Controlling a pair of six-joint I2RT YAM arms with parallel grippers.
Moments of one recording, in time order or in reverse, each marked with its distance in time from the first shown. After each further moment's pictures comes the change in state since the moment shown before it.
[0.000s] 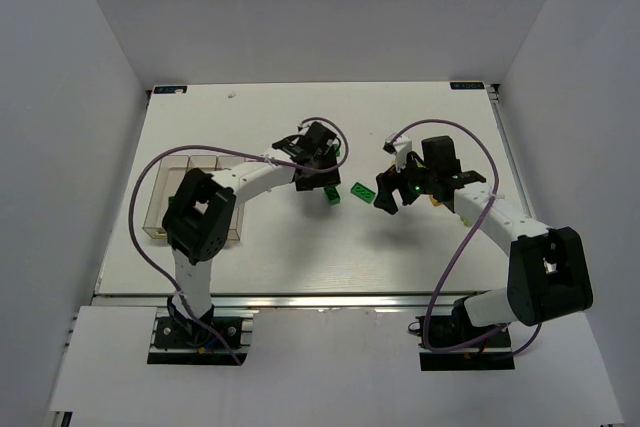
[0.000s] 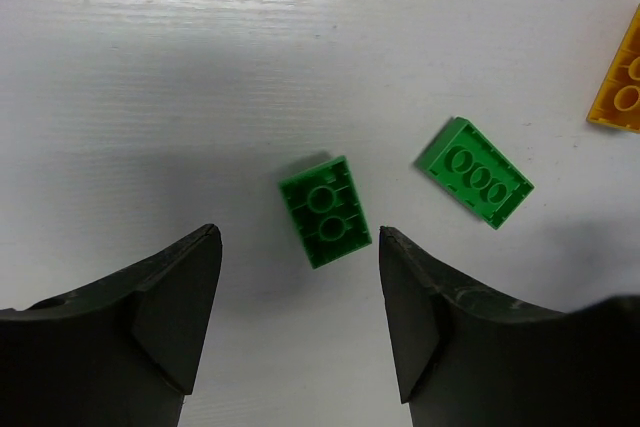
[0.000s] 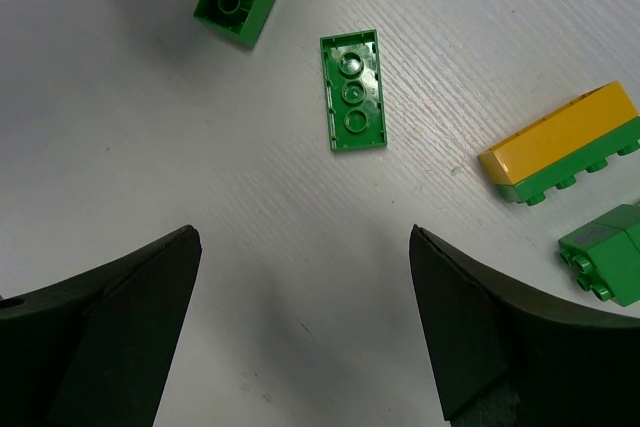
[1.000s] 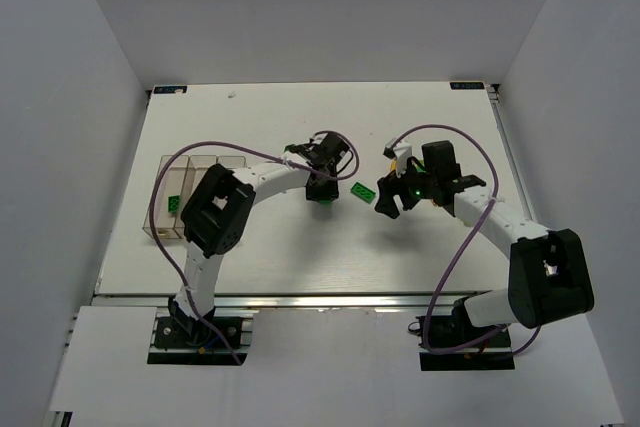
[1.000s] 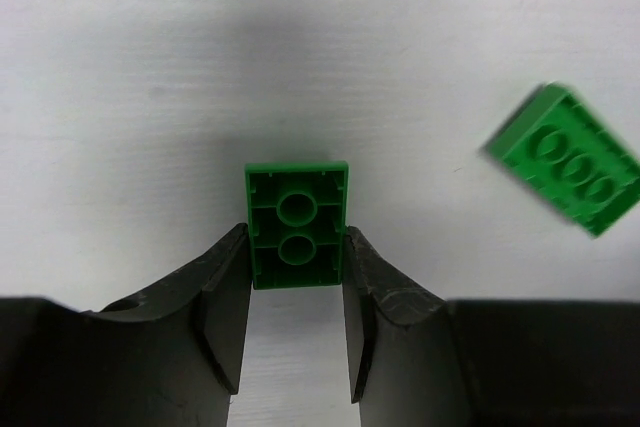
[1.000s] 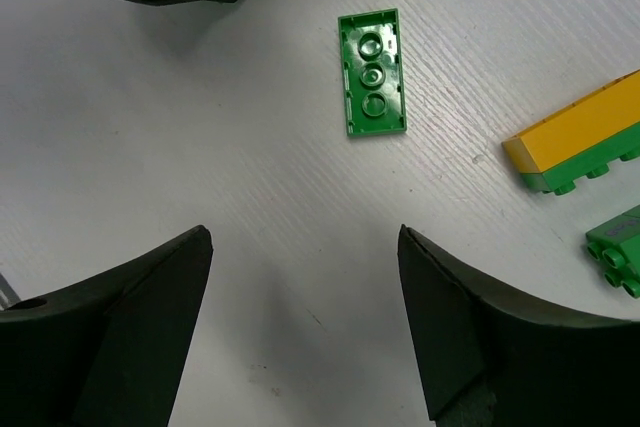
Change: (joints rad) left arm -0.053 0.147 0.091 -0.083 -0.032 0.024; right arm 0.000 -0.011 -0.039 0.006 -0.014 -0.005
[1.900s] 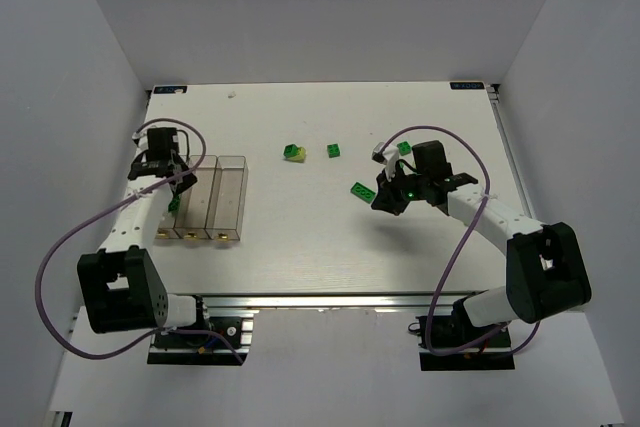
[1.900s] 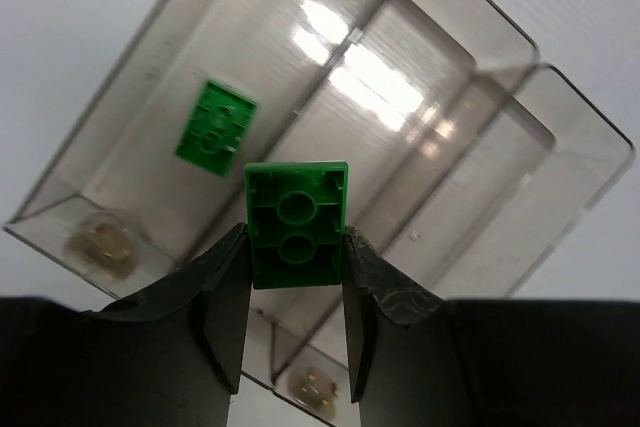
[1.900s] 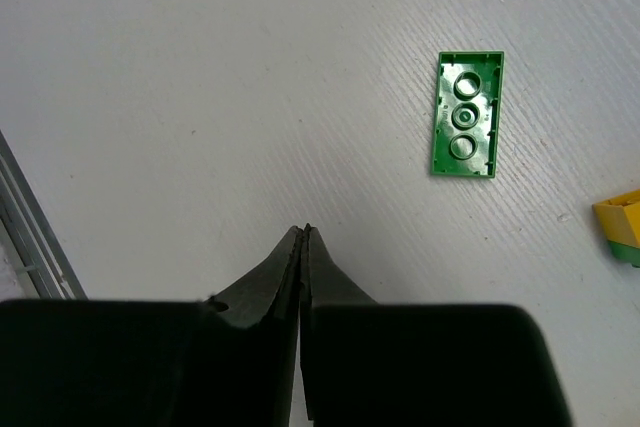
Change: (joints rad) left arm 0.778 -0.743 -0.526 0.006 -0.097 0.206; right arm 0.055 0.031 0.023 -0.013 -0.124 -0.023
